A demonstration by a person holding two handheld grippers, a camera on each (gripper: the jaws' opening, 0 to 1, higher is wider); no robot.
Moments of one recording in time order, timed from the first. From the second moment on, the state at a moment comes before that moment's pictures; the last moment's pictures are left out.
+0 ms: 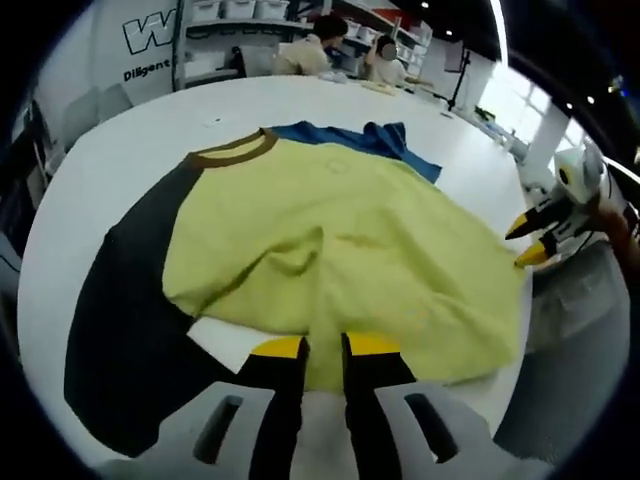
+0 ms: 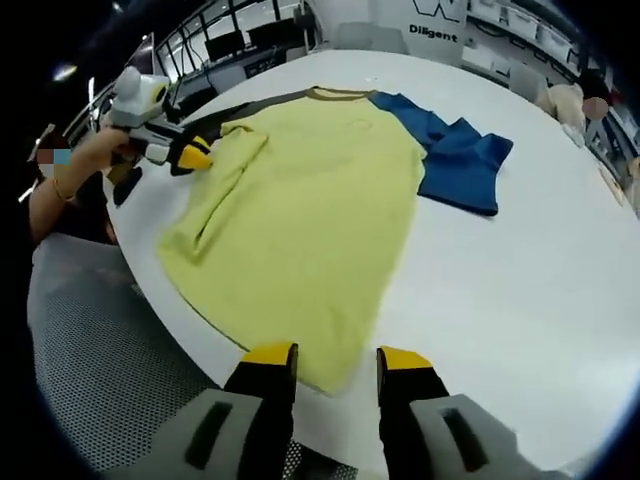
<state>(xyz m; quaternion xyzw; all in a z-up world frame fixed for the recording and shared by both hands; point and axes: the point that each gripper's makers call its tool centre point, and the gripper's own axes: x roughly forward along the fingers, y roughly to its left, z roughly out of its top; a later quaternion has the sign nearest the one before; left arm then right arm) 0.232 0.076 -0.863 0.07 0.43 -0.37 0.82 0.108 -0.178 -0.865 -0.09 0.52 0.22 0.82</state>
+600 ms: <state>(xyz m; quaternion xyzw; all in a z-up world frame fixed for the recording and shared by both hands) 0.190 0.102 -0.866 0.05 0.49 -0.33 0.80 0.105 -0.182 -0.872 -0.12 0.52 0.22 0.81</state>
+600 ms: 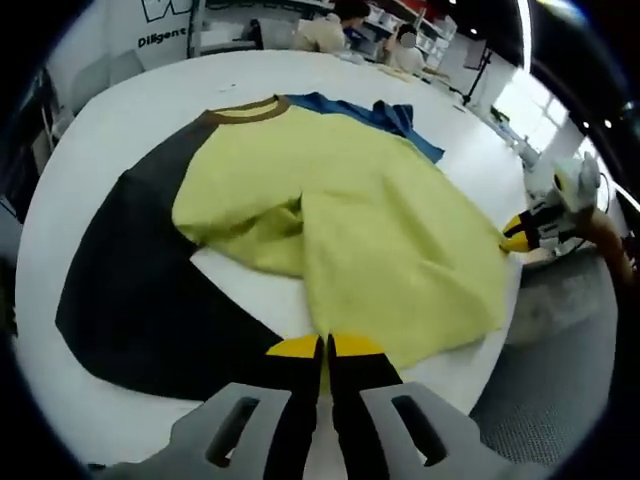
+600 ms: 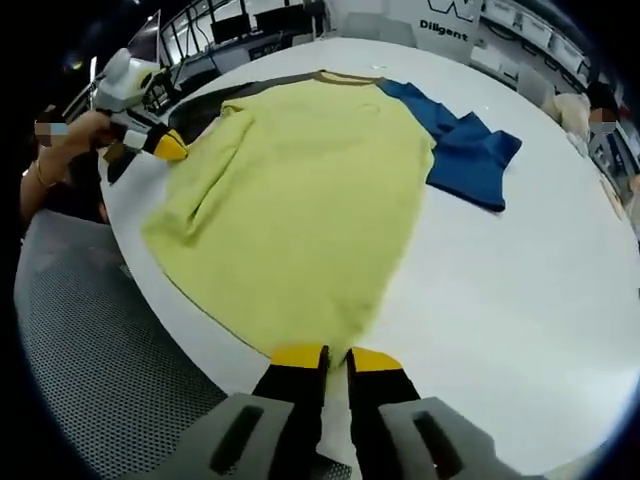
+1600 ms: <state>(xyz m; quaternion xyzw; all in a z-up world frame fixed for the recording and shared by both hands) 0.092 0.149 -0.870 0.03 0.61 -0.27 0.75 0.100 -0.184 -0.869 -0.14 0.53 0.22 0.80</state>
